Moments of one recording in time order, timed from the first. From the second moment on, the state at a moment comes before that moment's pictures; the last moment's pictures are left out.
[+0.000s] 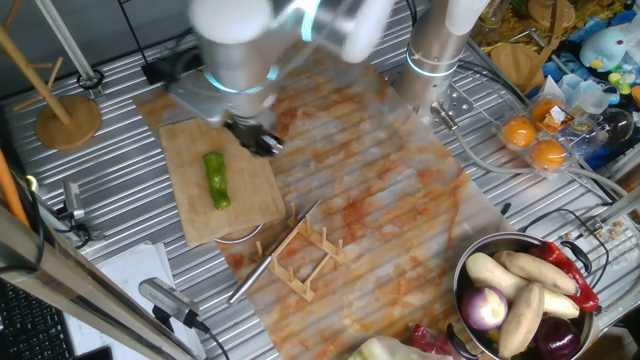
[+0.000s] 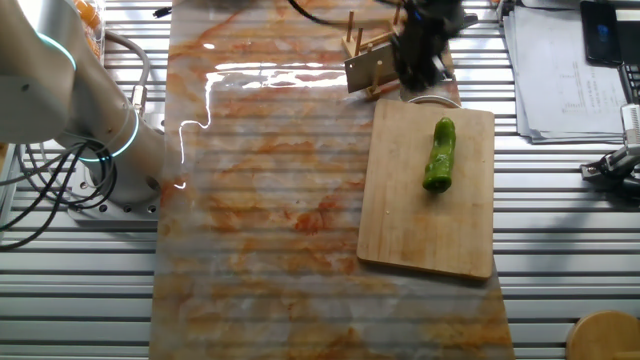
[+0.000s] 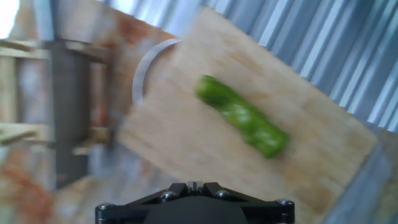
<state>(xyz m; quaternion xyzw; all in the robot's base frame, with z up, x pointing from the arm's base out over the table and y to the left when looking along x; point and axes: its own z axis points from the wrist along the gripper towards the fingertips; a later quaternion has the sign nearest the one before) 0.485 0.089 0.179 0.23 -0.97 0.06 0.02</state>
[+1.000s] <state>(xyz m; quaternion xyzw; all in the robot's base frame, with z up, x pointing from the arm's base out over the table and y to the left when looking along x) 0.490 0.131 0.176 0.24 -0.97 0.10 0.03</state>
